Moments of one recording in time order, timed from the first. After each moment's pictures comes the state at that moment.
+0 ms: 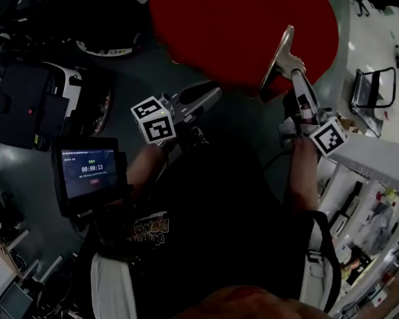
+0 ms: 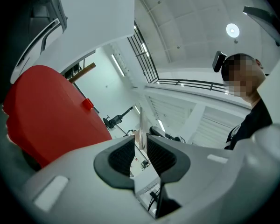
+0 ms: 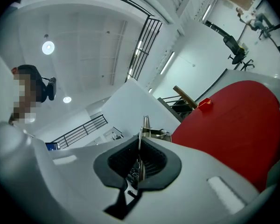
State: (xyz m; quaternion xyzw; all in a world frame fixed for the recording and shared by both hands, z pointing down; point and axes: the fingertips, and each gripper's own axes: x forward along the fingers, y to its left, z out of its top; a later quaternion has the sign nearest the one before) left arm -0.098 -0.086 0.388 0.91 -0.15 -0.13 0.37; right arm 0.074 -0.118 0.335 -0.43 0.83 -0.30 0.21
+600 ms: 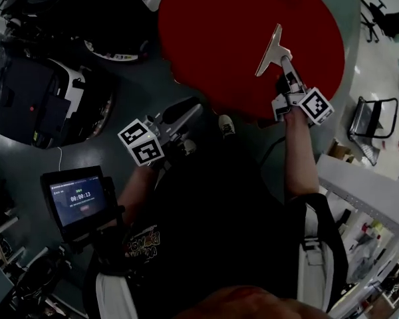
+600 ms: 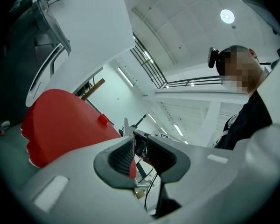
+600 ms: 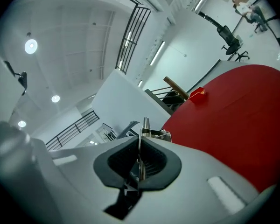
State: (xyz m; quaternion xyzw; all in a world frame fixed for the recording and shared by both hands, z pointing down) left arm -0.135 -0.132 0.394 0.89 -0.27 -0.13 0.33; right arm 0.094 -0.290 0.420 -0.42 0.82 -0.35 0.17
